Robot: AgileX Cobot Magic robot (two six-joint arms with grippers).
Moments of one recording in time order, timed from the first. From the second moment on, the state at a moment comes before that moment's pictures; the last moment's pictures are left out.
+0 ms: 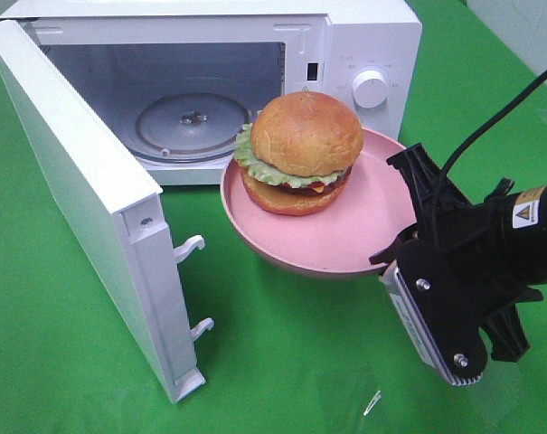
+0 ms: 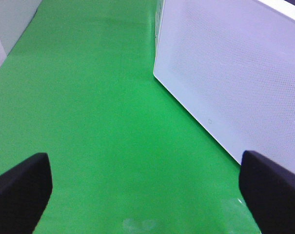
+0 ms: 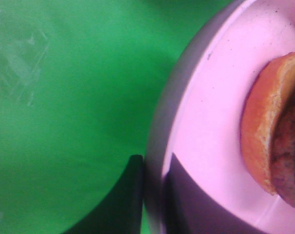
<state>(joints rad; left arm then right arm) 0.05 0.00 -0.52 -0.10 1.07 0.00 0.59 1.29 -0.52 0.24 0.12 -1.88</state>
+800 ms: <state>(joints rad) 0.05 0.00 -0.52 -0.10 1.07 0.00 0.62 1.40 -0.61 0.47 0.14 -2.11</state>
